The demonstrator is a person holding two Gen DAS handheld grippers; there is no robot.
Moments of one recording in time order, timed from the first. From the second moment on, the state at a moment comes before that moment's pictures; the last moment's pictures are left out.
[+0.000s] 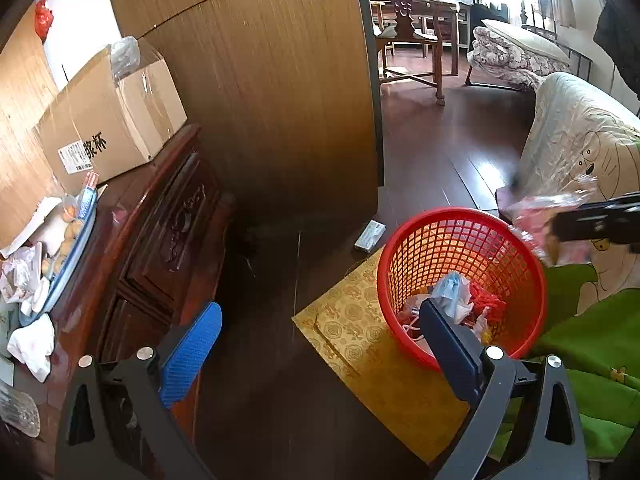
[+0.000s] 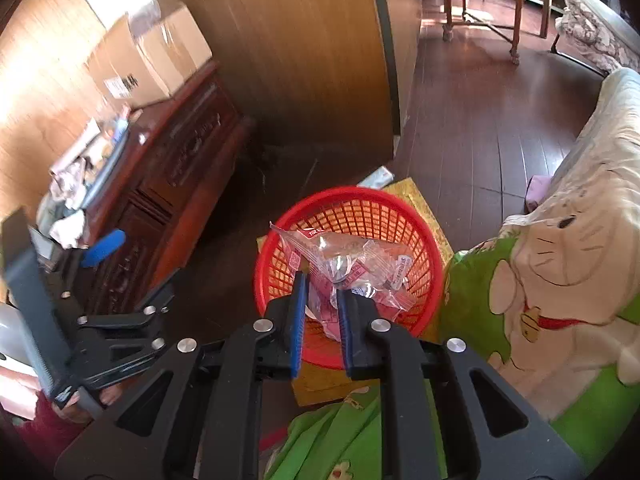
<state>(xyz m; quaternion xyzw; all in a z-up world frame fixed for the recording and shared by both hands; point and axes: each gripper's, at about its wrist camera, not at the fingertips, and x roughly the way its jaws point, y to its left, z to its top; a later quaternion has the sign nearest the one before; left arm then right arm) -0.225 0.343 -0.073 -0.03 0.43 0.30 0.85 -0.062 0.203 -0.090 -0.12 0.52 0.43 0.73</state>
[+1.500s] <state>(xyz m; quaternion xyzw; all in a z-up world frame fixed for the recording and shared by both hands) -0.261 0.273 -0.014 -0.02 0.44 0.25 0.86 -0.144 0.120 -0.036 -0.16 0.45 0.43 0.77</state>
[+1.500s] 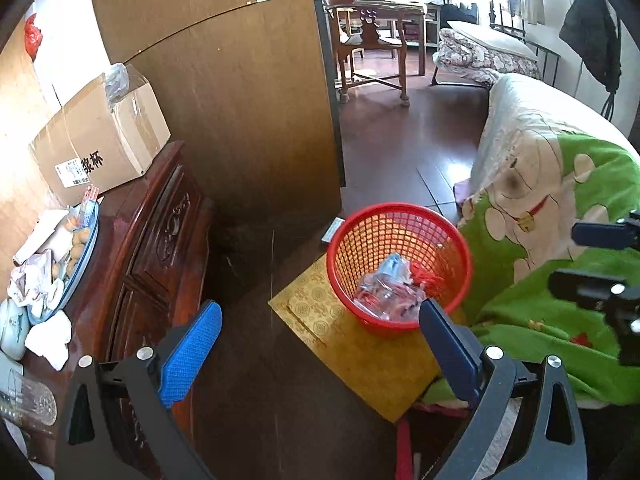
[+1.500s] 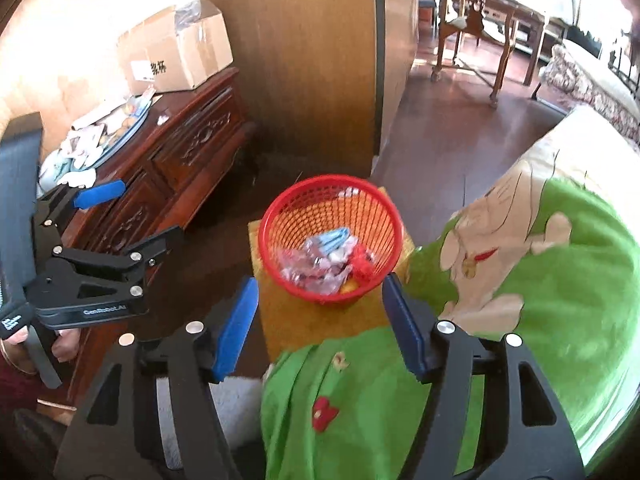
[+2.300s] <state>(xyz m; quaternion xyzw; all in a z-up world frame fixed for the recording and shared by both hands) -0.242 0.254 -0.043 0.00 0.46 0.25 0.85 -0.141 0.119 -0.053 -0.19 0.46 0.38 0.78</state>
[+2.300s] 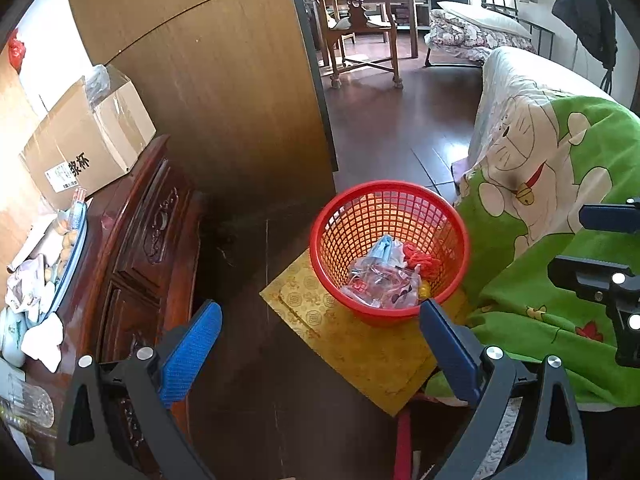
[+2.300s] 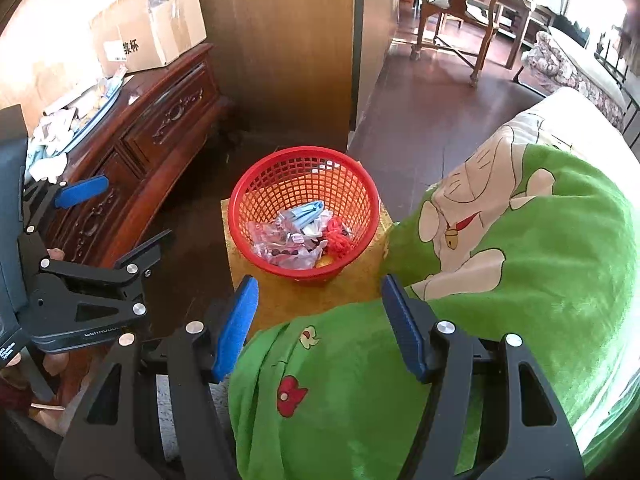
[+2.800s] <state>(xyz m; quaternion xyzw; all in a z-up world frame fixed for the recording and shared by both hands) -0.238 0.251 -0.042 0.00 0.46 0.24 0.86 -0.140 0.119 -0.053 -0.19 0.46 0.38 0.78</state>
